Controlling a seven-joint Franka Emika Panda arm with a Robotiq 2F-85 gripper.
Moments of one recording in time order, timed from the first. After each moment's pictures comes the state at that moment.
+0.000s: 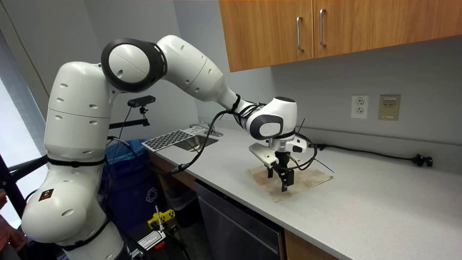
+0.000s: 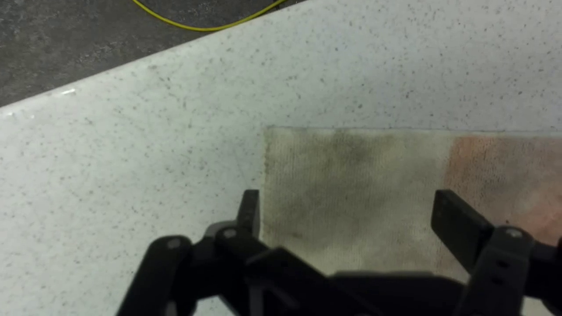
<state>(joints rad) -0.13 0.44 -0.06 -1.93 0.21 2.28 -0.11</state>
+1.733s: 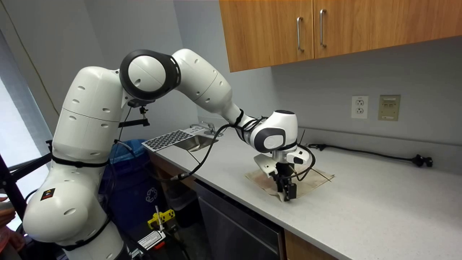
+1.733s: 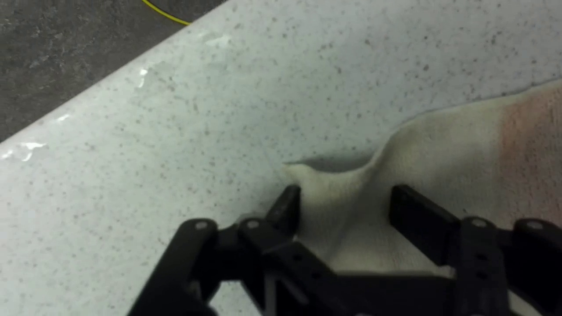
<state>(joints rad) -0.10 0.55 -0.09 -1.90 0.11 2.40 0.14</state>
